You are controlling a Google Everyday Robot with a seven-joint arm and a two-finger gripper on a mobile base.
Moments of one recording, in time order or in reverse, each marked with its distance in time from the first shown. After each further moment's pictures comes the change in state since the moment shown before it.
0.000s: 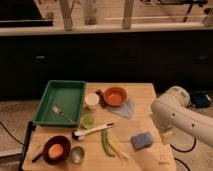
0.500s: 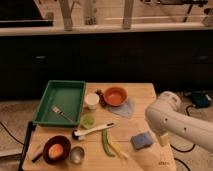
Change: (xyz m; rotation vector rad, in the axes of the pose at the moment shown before) arm -0.015 -0.001 0.027 -0.005 0.021 -0.120
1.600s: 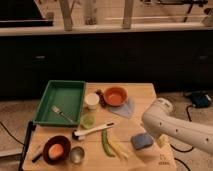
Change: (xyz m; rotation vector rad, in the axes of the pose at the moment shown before) arm -0.006 -0.005 0.056 -0.013 -0.022 -0.185
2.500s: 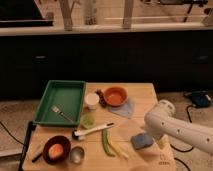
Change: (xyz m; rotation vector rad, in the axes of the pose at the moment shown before) arm -0.002 0.007 0.019 -0.004 -0.057 -0.075
